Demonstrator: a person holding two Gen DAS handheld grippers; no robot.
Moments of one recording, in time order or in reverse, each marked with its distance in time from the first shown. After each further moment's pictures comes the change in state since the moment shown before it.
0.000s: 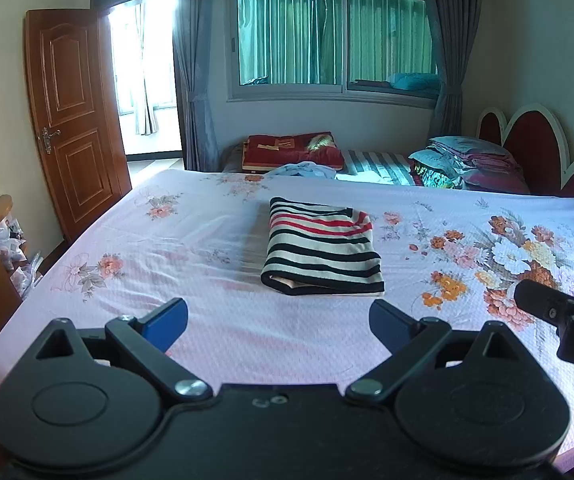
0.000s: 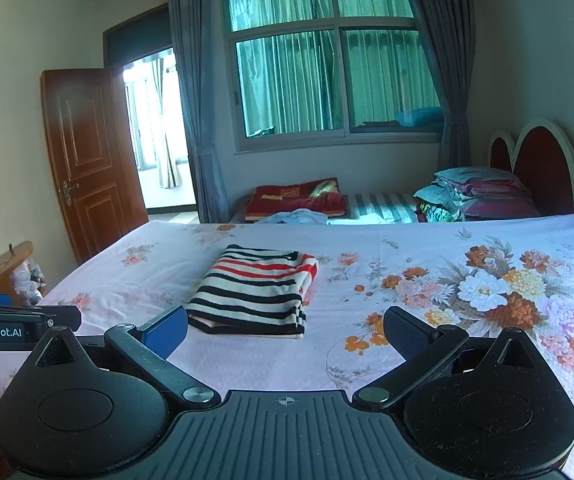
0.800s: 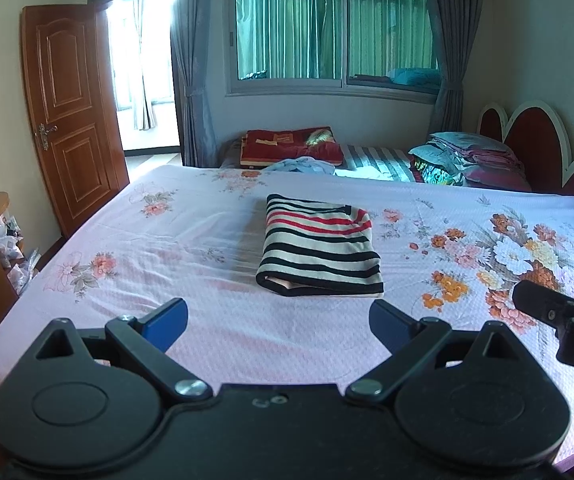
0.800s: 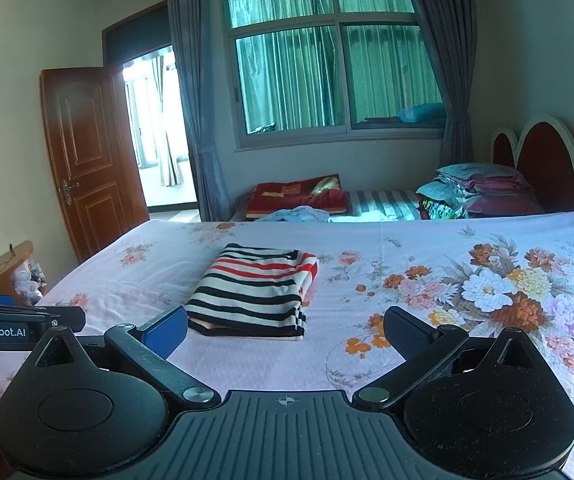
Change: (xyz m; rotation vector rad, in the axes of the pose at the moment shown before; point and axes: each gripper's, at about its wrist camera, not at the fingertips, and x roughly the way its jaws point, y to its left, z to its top) left arm 0.010 -0.003 0.003 -0.005 0.020 -0.005; right arm 0.011 -0.006 0.003 0.010 0.011 0.008
